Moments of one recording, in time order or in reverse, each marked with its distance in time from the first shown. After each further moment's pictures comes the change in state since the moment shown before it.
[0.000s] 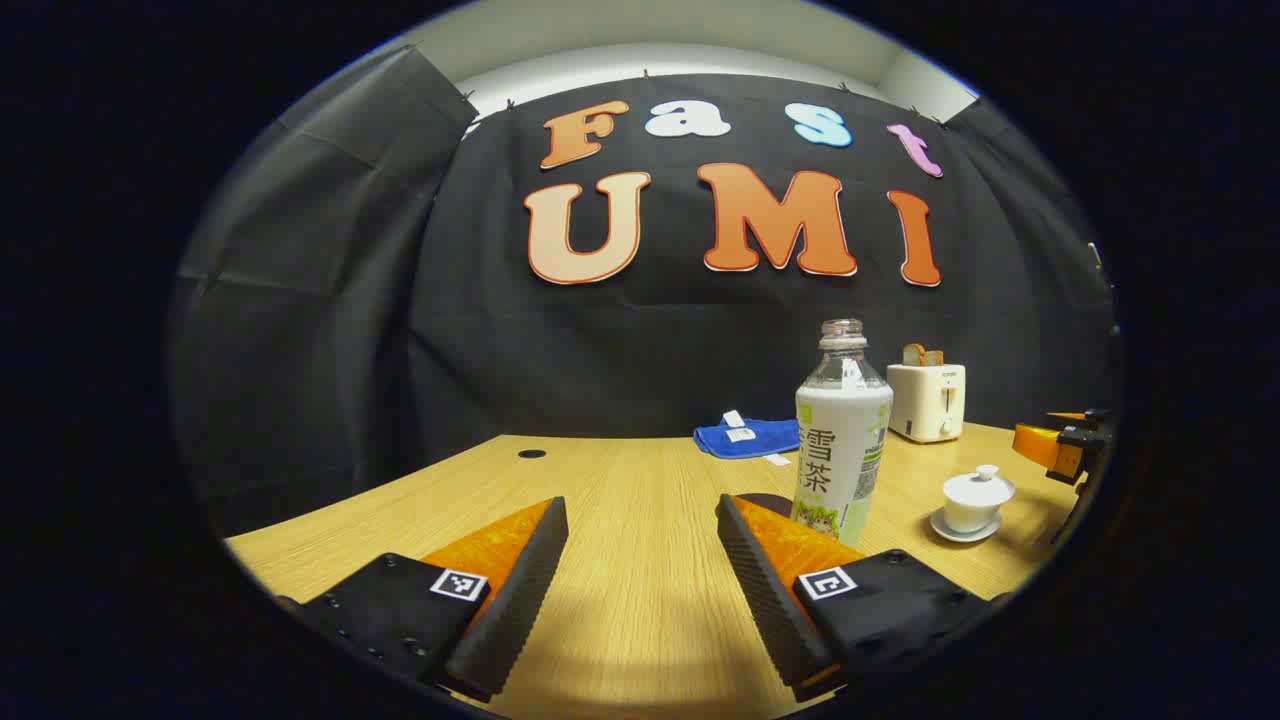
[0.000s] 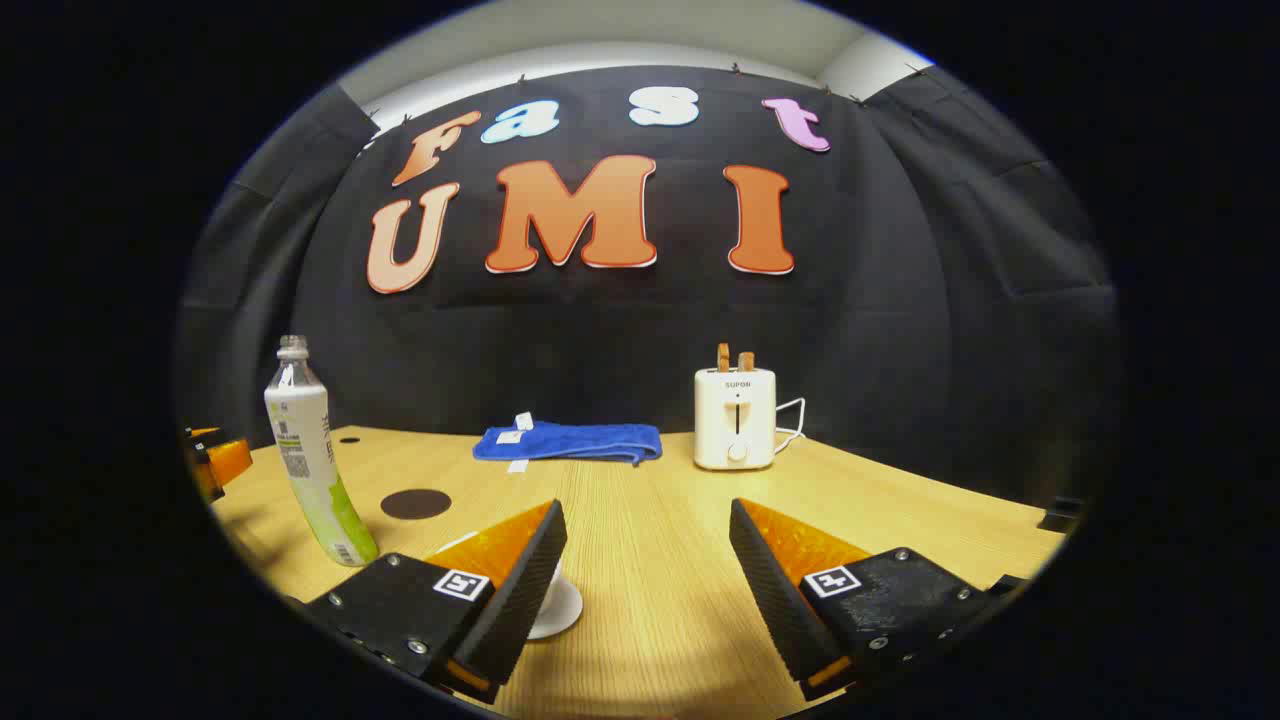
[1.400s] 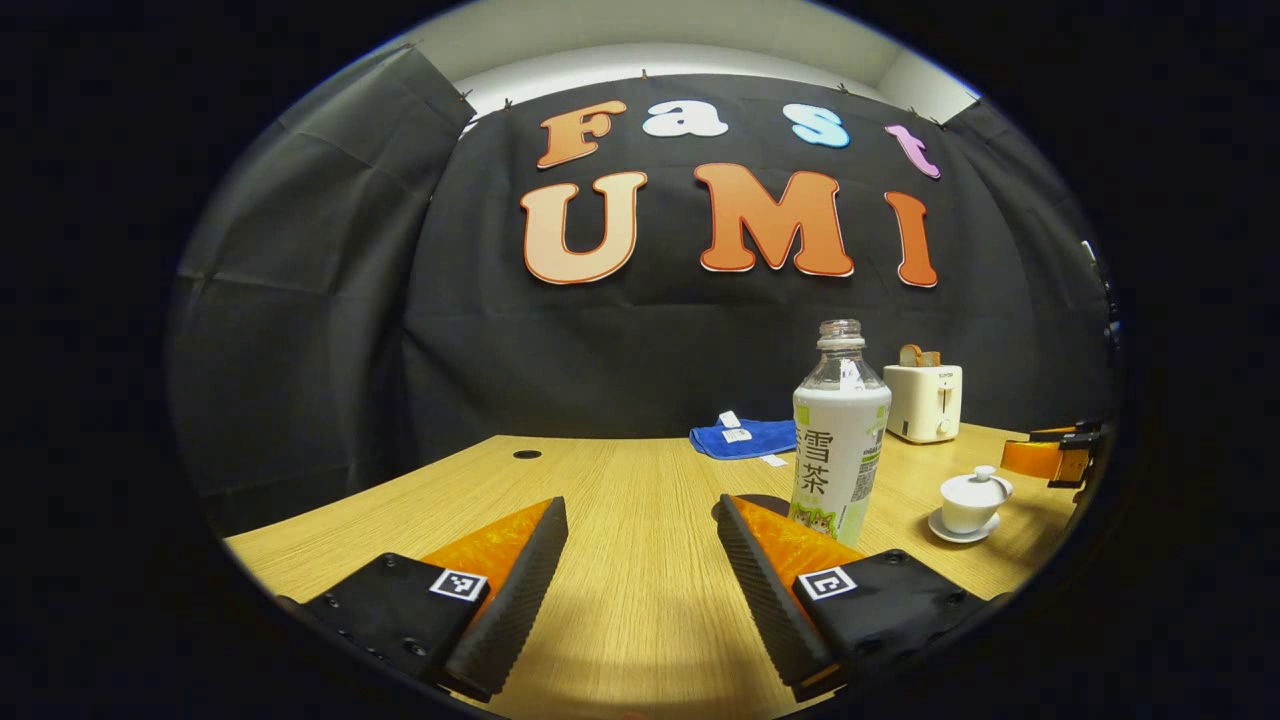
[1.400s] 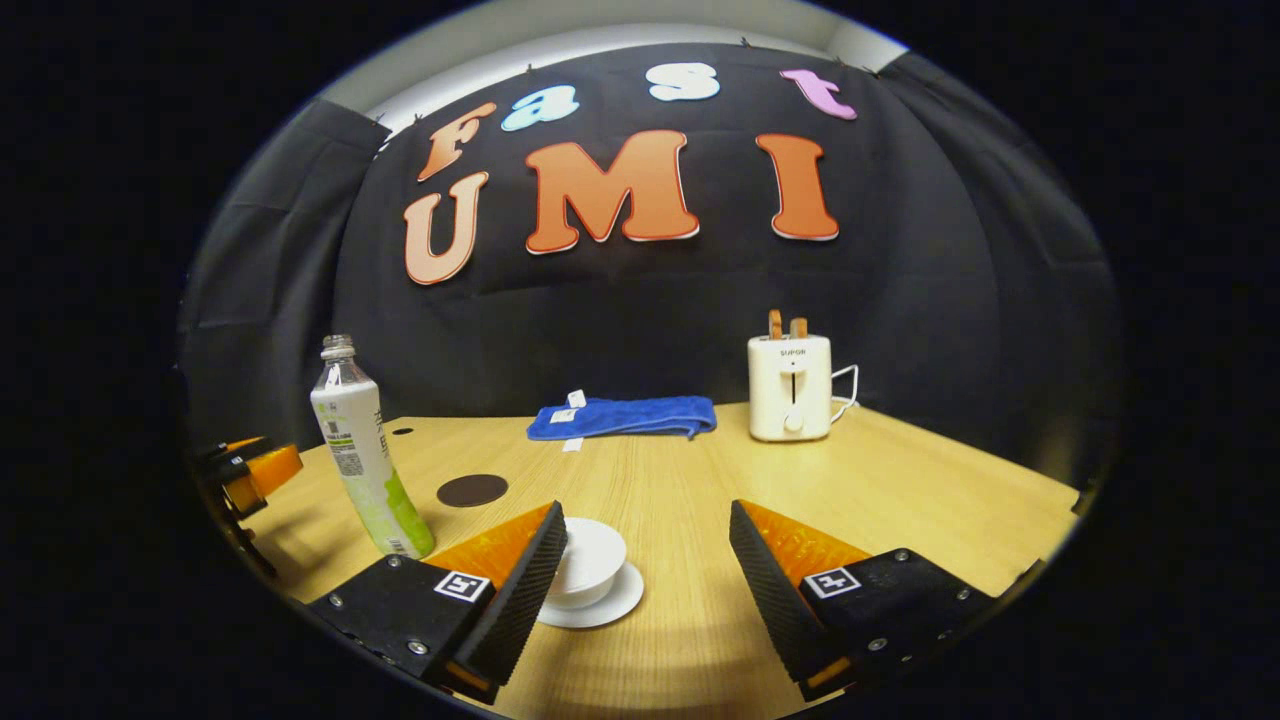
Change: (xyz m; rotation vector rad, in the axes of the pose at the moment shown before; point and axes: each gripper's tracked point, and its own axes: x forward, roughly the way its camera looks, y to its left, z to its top) left arm 0.003 -0.002 0.000 -0.003 0.001 -0.007; right arm -0.006 0.033 -0.017 0.080 0.141 0.138
